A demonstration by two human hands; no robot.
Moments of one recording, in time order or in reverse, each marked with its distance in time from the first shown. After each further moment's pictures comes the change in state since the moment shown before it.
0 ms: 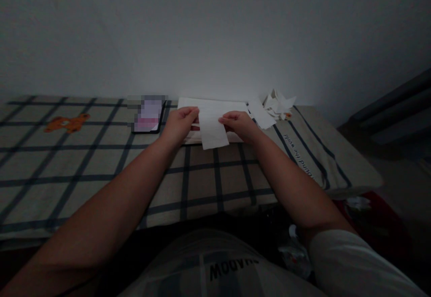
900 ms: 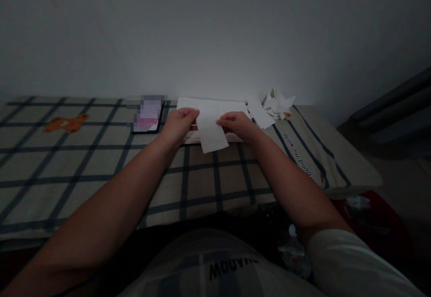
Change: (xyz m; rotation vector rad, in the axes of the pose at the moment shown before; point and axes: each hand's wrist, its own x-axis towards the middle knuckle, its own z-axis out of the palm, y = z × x) left_hand -0.001 0.006 0.000 -0.047 -0.016 -0.077; right_hand -0.002 -0.006 0.000 -0.011 -0.029 0.062
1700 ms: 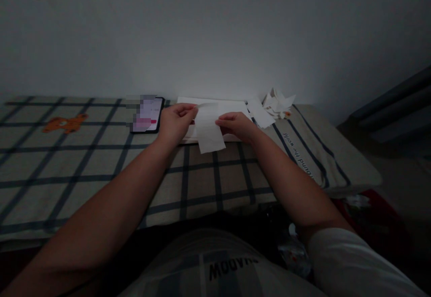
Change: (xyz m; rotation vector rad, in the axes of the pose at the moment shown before) left_hand -0.003 0.003 -0.001 0.186 0.192 0.224; right_hand -0.001 -0.001 0.003 0.097 -0.032 0.072
